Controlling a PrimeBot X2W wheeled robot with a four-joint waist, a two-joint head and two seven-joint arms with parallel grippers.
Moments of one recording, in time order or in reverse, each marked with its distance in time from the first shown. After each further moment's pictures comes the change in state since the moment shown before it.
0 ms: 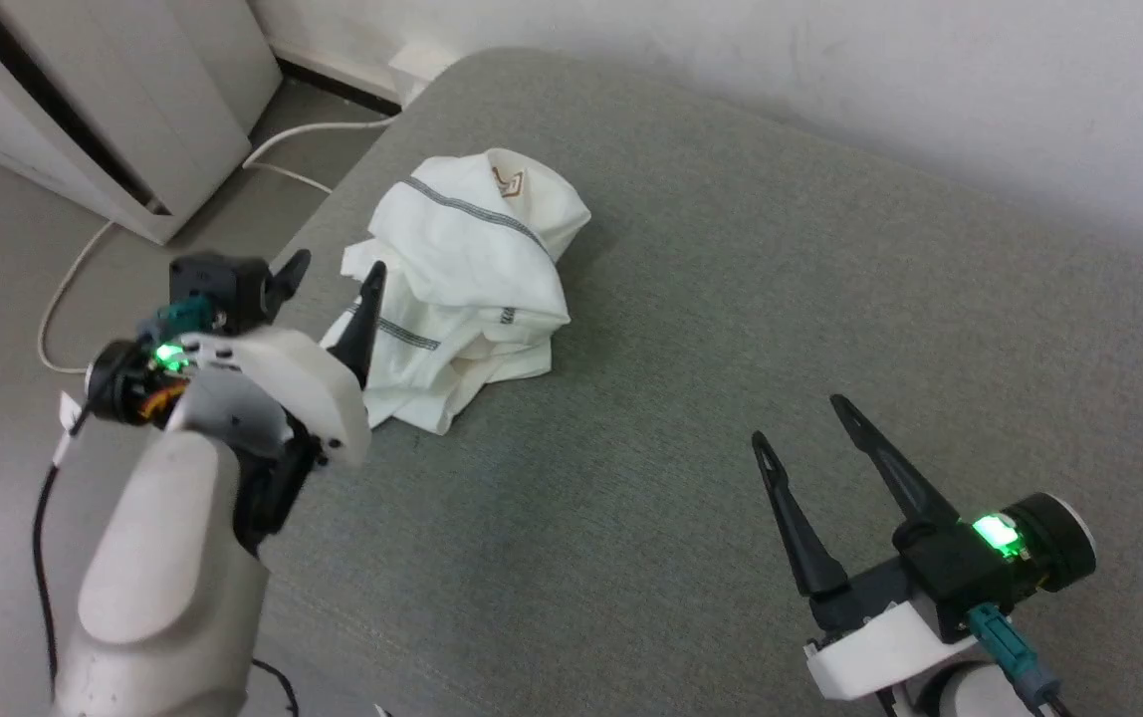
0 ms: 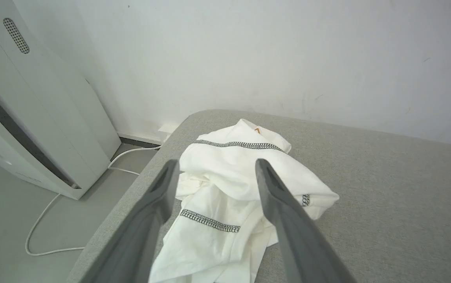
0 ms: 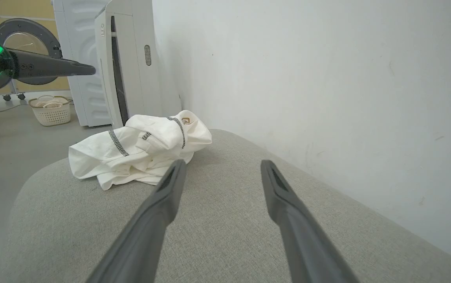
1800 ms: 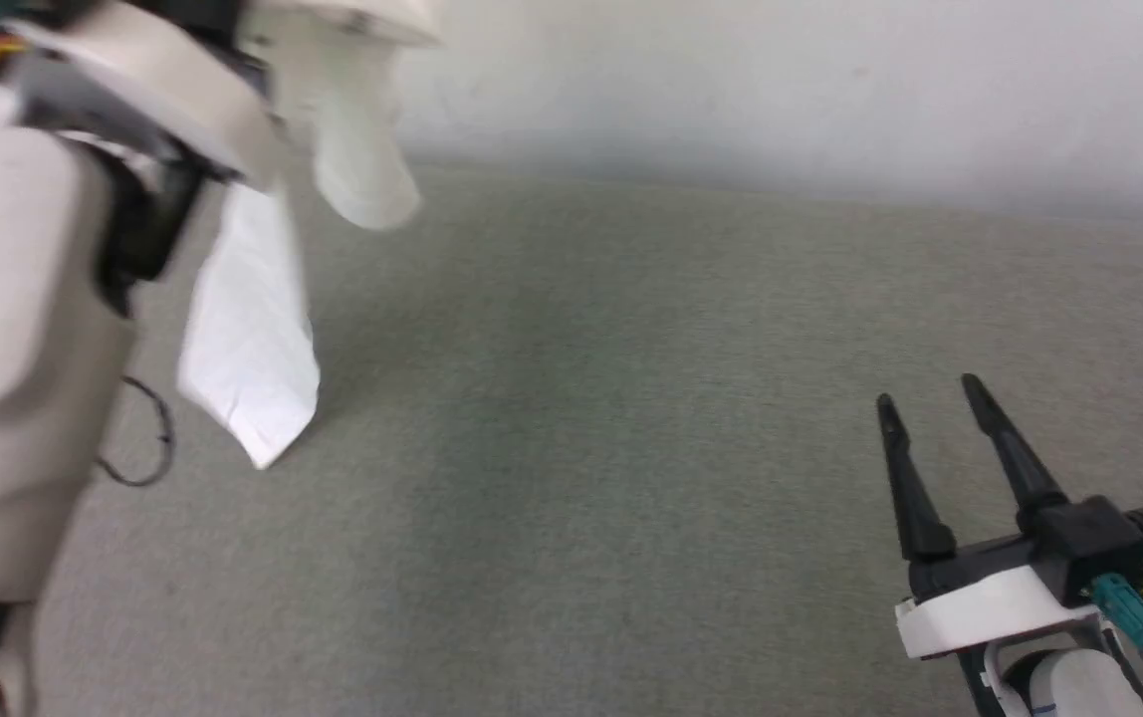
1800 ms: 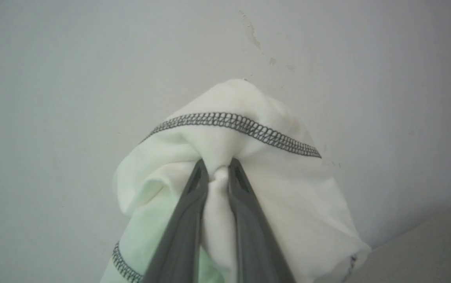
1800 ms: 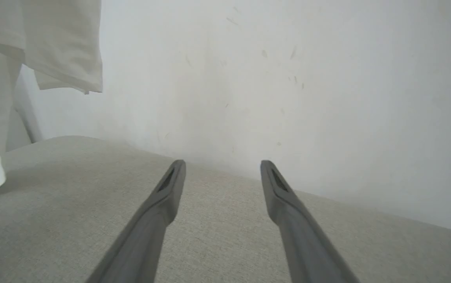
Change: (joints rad) left arm -0.533 0.341 -0.401 -0.006 -0.284 0.055 -0.170; right arm -0.009 0.005 -0.175 0.013 0.071 0.000 0.000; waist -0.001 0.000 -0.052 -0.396
